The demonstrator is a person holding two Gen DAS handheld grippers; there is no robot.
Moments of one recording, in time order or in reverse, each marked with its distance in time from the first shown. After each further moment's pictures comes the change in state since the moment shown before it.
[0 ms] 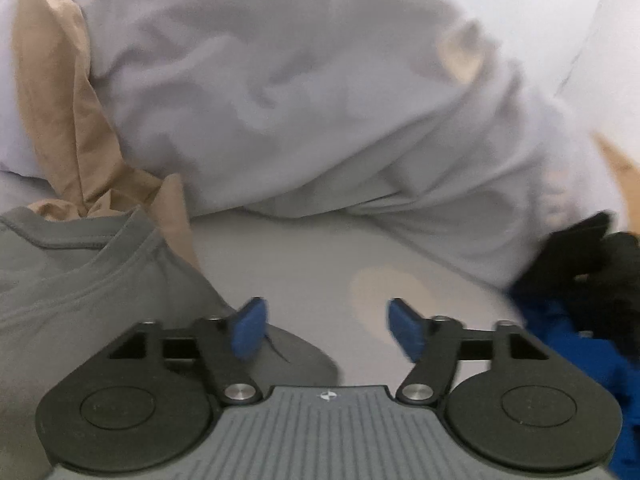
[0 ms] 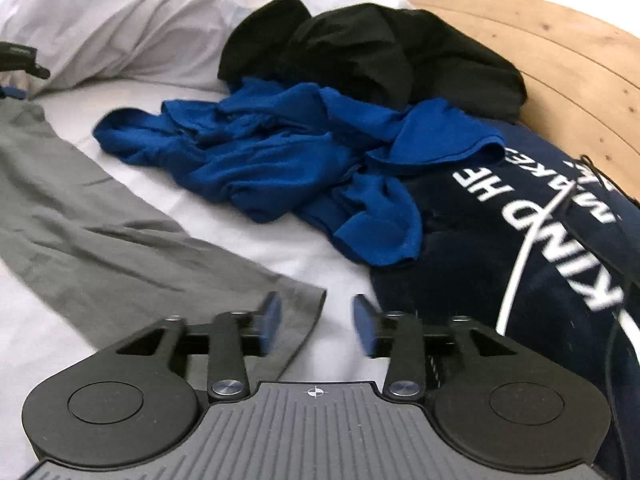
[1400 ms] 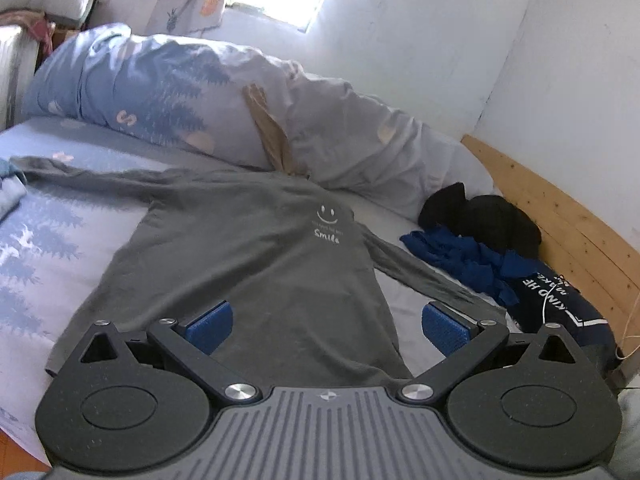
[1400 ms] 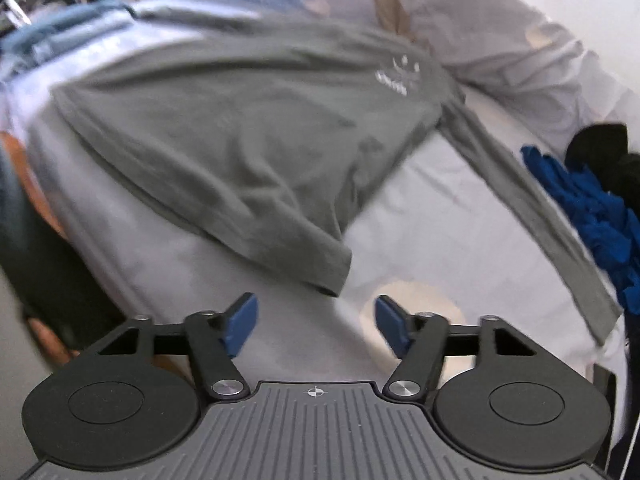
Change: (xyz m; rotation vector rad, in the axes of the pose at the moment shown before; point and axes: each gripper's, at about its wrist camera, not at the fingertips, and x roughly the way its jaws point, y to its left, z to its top) left arm -0.519 0.065 -0.206 0.053 -0.123 0.005; right arm -0.253 0.281 -0.120 -0.544 0.047 0.484
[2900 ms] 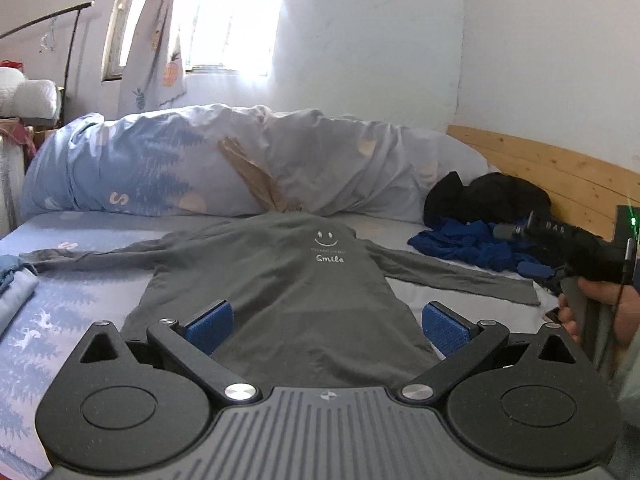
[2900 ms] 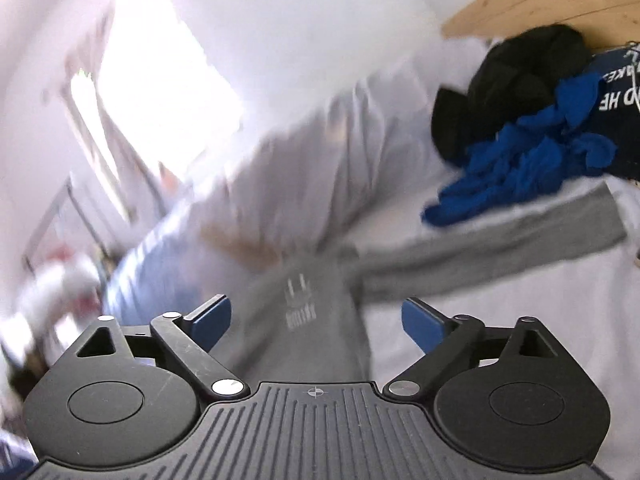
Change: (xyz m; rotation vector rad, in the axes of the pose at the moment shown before) left arm -0.025 -0.057 -0.043 0.264 -0.106 0.101; right arm -0.050 -0.130 -0.005 0.960 -0.733 0.079
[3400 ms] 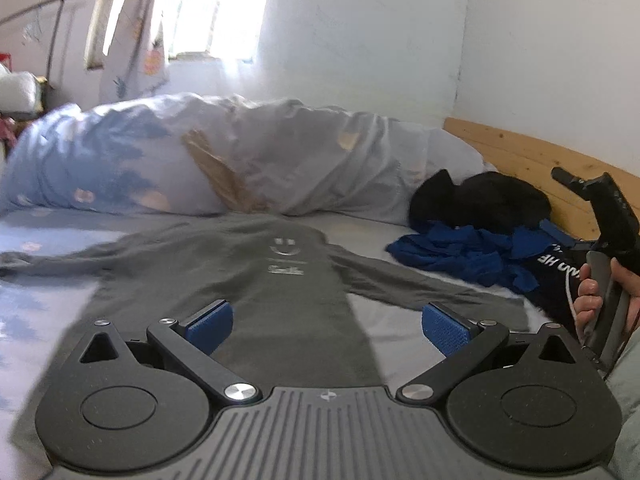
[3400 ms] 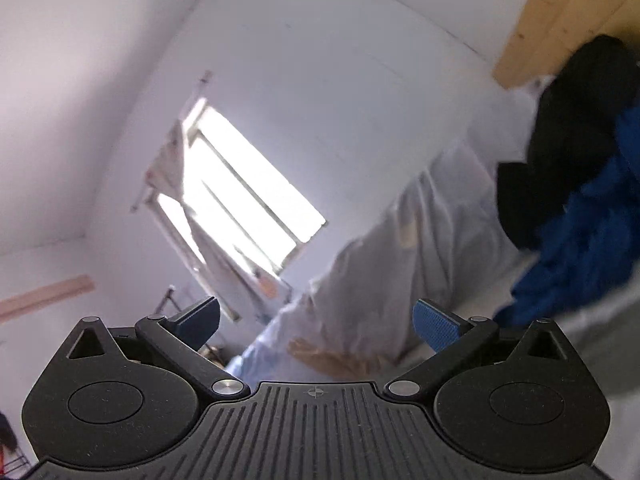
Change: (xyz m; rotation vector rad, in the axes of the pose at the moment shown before) left arm 0.090 -0.083 0.038 -0.026 0.063 -0.040; right arm 0.002 -0.127 0.111 0.125 -0.191 0.379
